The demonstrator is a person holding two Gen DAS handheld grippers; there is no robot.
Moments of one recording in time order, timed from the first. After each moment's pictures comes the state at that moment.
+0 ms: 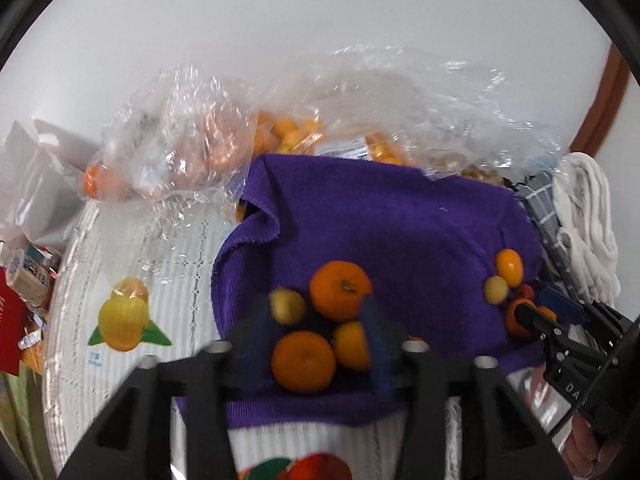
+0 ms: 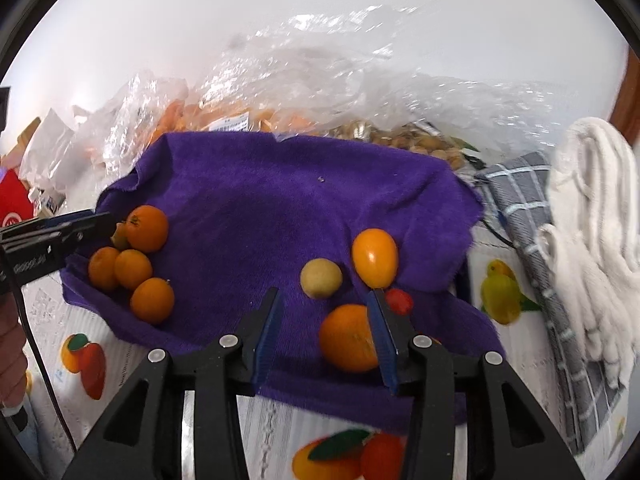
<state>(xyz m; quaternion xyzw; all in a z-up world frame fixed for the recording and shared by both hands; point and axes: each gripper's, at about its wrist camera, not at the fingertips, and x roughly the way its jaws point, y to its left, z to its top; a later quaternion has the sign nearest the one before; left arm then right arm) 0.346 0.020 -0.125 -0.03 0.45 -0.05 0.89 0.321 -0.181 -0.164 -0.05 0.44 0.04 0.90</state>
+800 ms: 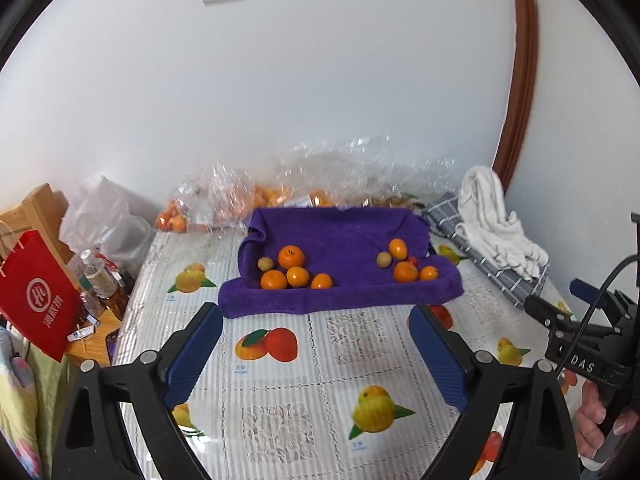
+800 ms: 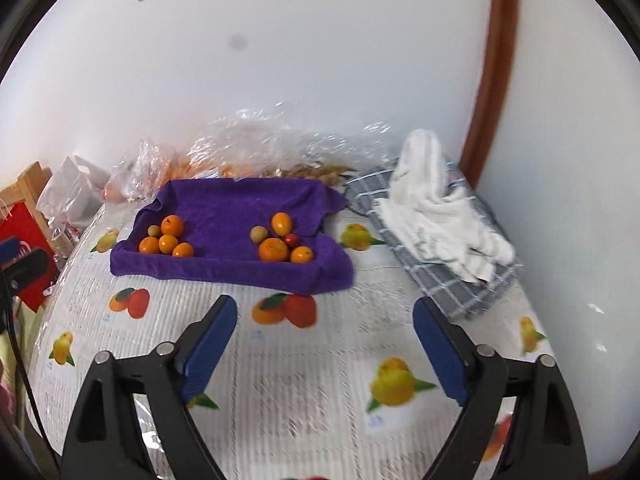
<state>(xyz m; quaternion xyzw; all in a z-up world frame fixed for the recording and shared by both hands) 0.122 -0.014 0.004 0.00 0.33 -0.05 0.94 0.105 -0.227 -0.052 -0.02 0.35 -0.06 0.93</state>
